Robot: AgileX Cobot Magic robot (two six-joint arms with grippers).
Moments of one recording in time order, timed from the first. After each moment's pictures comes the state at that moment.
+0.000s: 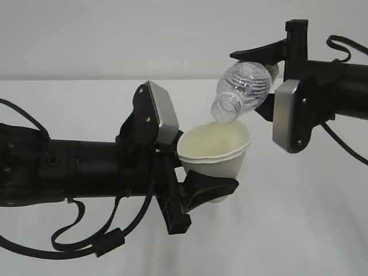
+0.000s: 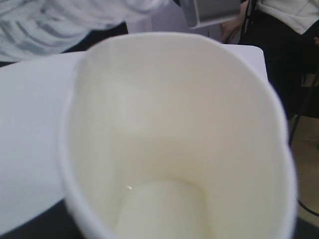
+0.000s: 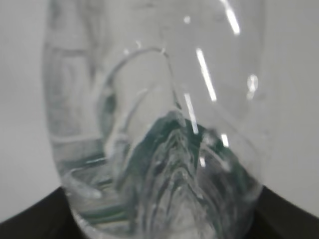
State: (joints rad) left arm -0.71 1.76 -0.75 0.87 -0.80 -0.47; right arm 0.18 1.58 -0.79 -1.02 -0.79 -0.78
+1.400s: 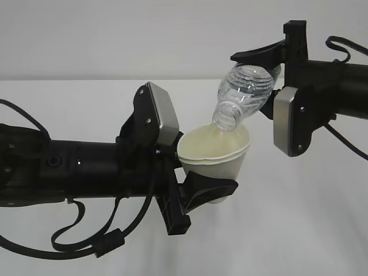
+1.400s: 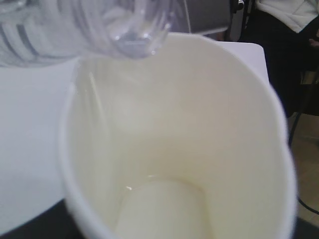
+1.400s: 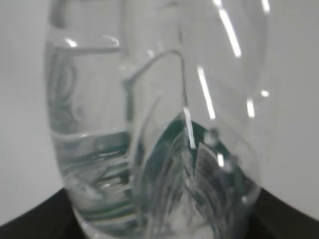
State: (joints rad) left arm -0.71 1.76 -0.75 0.87 -0.79 -0.47; right arm 0.18 1.58 -0.79 -1.01 -0.77 -0.89
